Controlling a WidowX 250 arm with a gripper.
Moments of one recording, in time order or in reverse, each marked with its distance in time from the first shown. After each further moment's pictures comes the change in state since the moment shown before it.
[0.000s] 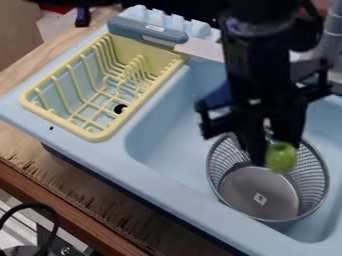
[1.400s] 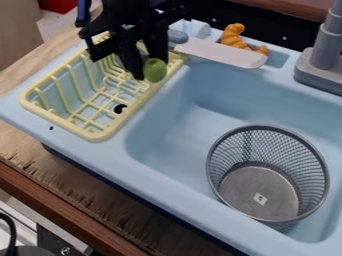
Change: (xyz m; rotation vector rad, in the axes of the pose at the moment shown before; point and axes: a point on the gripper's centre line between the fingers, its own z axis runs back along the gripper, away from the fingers) arm 0.137 0.061 0.027 0.024 -0.222 0.255
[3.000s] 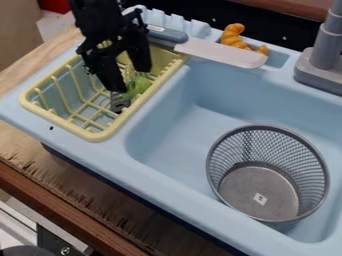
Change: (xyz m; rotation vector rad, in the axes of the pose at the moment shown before) arm 0.033 -0.001 -0.041 0.076 0.173 0.352
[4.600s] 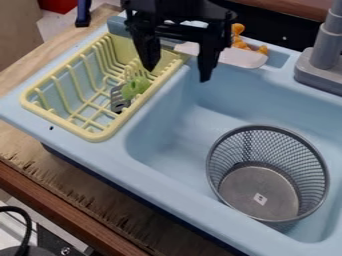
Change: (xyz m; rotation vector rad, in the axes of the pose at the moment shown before) arm -0.068 0.002 0.034 0.084 -0.235 -1.321
